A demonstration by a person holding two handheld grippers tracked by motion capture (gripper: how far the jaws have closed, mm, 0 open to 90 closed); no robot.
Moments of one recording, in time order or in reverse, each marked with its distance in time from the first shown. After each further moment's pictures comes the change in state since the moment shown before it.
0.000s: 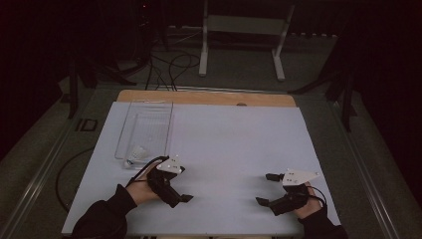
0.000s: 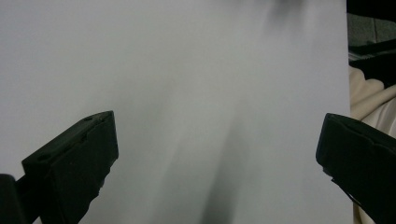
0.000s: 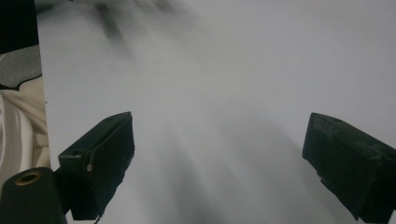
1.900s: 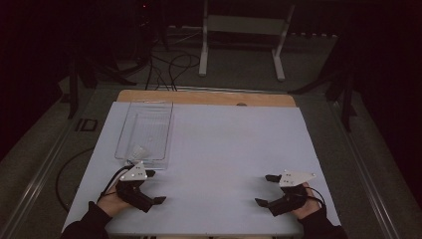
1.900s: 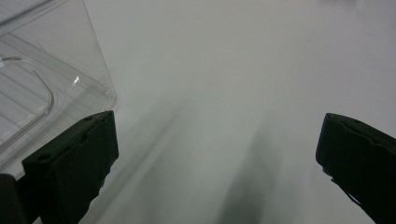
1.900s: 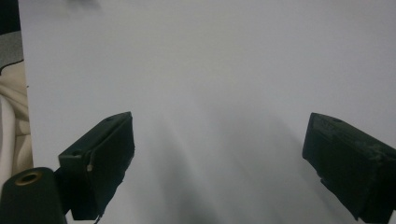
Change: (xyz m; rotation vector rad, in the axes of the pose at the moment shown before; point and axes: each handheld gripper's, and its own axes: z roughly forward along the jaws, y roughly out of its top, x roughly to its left) left arm 0.012 -0.078 -0.036 -0.117 0.144 -0.103; right arm -0.001 -0.005 0.006 0.052 -0.023 -0.015
